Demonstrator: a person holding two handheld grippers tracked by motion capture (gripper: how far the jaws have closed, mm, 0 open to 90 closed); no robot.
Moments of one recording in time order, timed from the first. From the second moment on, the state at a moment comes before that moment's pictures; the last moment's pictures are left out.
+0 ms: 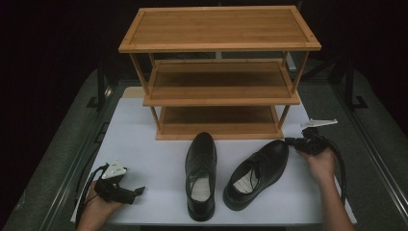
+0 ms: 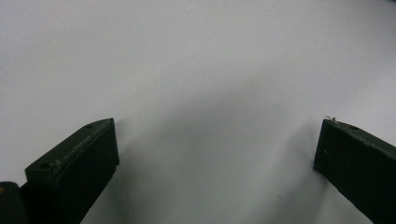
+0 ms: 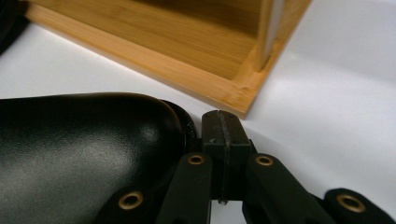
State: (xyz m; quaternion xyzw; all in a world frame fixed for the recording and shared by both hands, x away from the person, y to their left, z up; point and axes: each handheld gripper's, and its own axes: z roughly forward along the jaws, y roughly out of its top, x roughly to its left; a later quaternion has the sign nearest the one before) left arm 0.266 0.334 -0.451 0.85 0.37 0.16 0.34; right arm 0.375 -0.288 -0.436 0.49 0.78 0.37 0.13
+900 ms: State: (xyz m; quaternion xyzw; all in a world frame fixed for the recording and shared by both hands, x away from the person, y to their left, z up) left arm 0.266 0.334 -0.451 0.85 0.37 0.16 0.34; right arm 0.312 -0.300 -0.424 0.48 0.76 0.39 0.17
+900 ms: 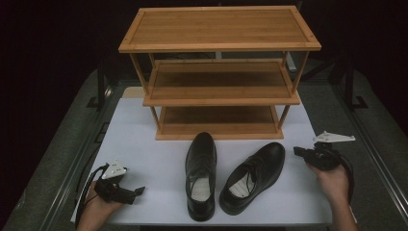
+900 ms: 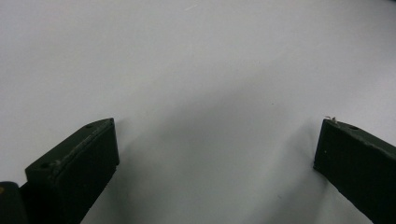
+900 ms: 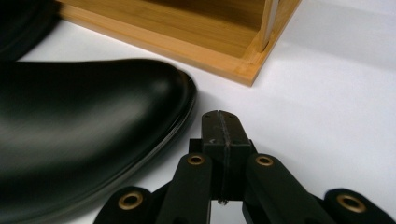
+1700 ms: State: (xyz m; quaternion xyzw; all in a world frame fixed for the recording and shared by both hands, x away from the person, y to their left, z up) left arm 0.266 0.334 -0.451 0.85 0.37 0.16 0.34; right arm 0.246 -0.258 -0.449 0.42 0.80 0.41 0.12
